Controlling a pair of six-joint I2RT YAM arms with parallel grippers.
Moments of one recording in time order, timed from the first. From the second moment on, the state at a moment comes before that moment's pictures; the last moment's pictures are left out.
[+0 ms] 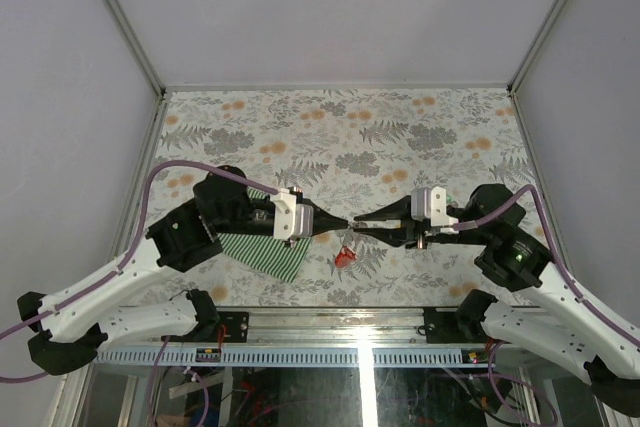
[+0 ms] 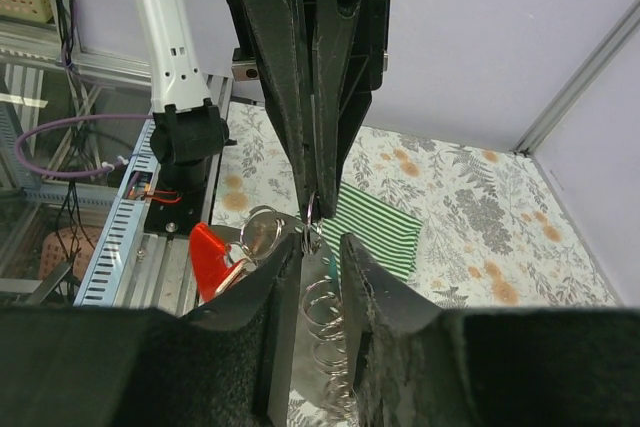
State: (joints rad) left arm -0.99 0.94 1.10 -0.25 0.61 0.40; right arm 0.84 0.71 0.86 -0.07 -0.68 -0.23
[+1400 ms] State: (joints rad) left arm -0.99 0.94 1.10 -0.19 0.61 0.34; right arm 0.84 0.71 0.87 -0.07 -0.70 -0.21
